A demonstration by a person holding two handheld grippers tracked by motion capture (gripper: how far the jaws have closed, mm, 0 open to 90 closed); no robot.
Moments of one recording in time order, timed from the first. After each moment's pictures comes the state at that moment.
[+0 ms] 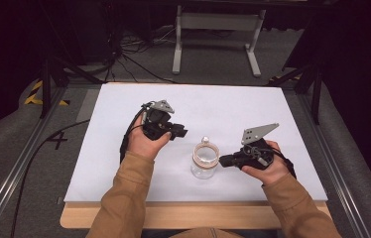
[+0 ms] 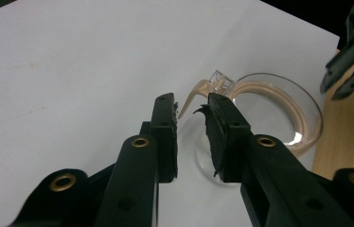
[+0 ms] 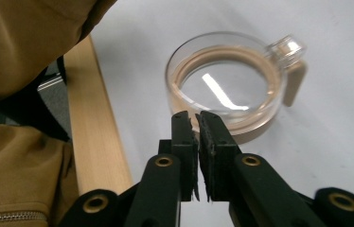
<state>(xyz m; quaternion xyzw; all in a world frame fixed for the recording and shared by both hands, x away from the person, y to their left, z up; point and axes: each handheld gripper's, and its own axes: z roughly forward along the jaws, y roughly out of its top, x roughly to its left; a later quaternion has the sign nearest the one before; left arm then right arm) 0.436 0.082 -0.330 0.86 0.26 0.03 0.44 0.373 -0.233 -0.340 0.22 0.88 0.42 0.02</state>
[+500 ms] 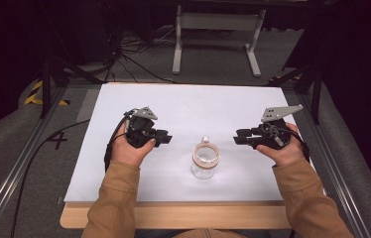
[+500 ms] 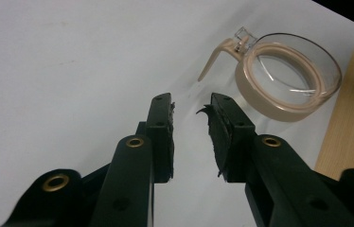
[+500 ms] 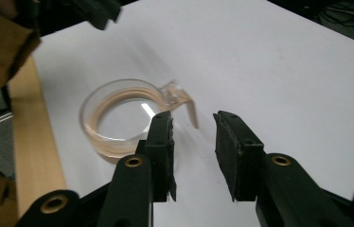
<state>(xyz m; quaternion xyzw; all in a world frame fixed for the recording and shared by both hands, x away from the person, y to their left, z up) 0.421 0.121 -0.342 0.85 0.30 0.04 0.42 0.407 -0.274 -0.315 0.26 0.85 0.44 0.09</state>
